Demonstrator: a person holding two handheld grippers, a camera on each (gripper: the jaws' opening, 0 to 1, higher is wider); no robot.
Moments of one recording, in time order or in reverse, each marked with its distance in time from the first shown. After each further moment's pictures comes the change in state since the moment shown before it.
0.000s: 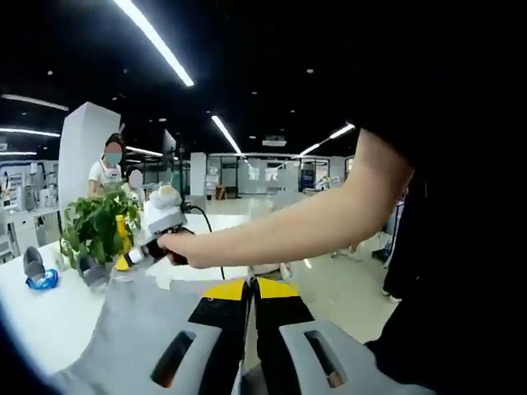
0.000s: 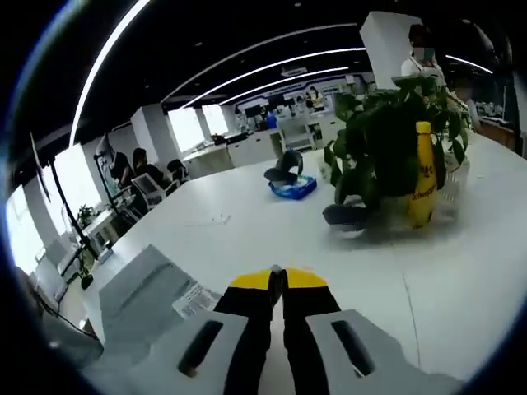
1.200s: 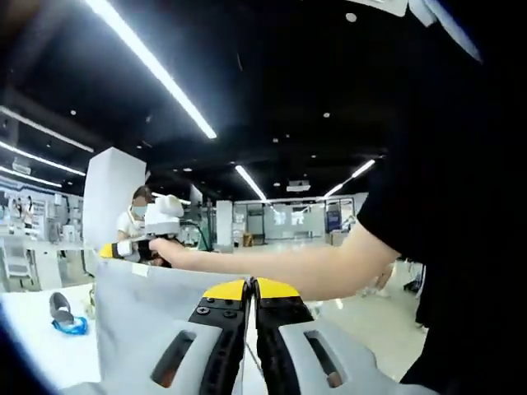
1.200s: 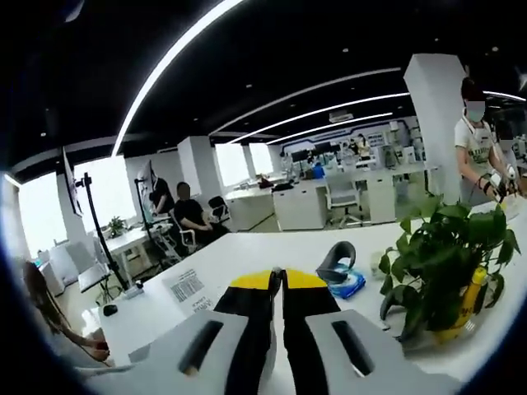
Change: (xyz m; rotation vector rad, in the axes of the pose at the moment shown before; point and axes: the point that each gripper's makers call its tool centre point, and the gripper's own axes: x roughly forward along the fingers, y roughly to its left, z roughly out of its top) left arm -0.026 0.045 0.099 0.105 -0.178 0.193; right arm 0.041 0.072 0.171 -0.166 -0.163 0.218
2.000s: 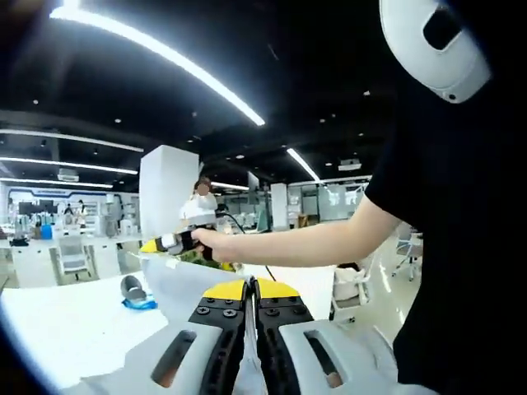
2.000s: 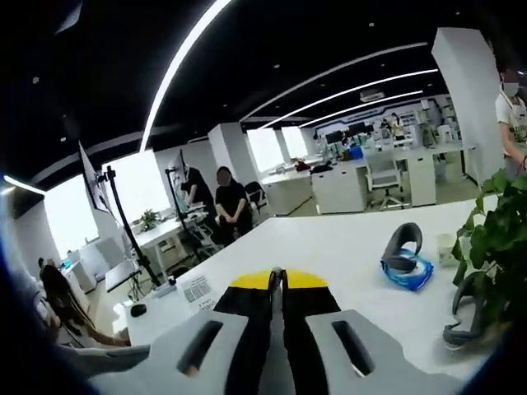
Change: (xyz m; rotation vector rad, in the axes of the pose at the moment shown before) left arm -0.134 0.051 -0.009 -0.013 0.081 0.292; right arm 0.095 0.115 -0.034 0.059 0.071 0.217
